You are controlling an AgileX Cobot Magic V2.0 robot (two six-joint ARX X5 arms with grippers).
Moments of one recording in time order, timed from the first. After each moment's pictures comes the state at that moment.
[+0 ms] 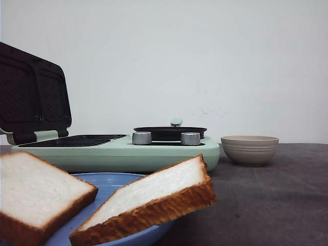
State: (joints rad) left arm -0.33 0.74 0.43 -0.64 0.42 -0.52; right arm 0.13 0.50 0.48 -0.53 -0.34 0.53
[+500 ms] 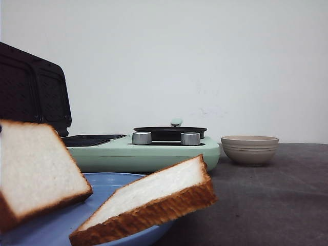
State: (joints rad) left arm -0.33 0.61 0.44 -0.54 0.42 -0.55; right arm 0.13 0.50 0.48 -0.53 -0.34 0.53
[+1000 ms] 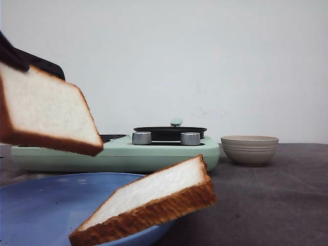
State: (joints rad) left arm -0.33 0.62 0.55 -0.44 0.39 -0.54; right arm 0.13 0.50 0.48 -0.53 -0.34 0.53
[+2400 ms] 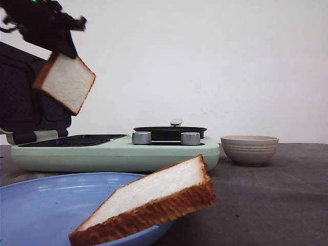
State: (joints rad) left arm -0.28 1.38 1.07 -0.02 -0.03 0.27; right arm 0.13 0.50 0.48 -0.56 -0.34 0.53
